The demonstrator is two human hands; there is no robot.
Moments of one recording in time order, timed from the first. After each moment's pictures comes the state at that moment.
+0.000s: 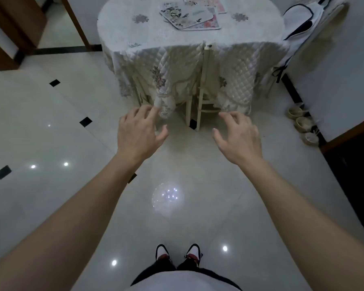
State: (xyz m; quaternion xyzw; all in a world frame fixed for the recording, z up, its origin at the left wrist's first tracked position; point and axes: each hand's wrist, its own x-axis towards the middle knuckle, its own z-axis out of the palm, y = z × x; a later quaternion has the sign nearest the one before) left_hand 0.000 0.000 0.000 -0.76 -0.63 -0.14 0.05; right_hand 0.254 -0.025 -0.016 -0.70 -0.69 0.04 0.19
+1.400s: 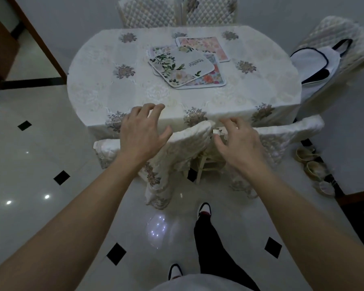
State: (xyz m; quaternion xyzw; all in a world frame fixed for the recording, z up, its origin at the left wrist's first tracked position) left_hand 0.023 0.500 0.006 -0.78 -0.58 -0.20 0.04; right_hand 0.271 0.450 -0.004 -0.72 -0.67 0.01 0.19
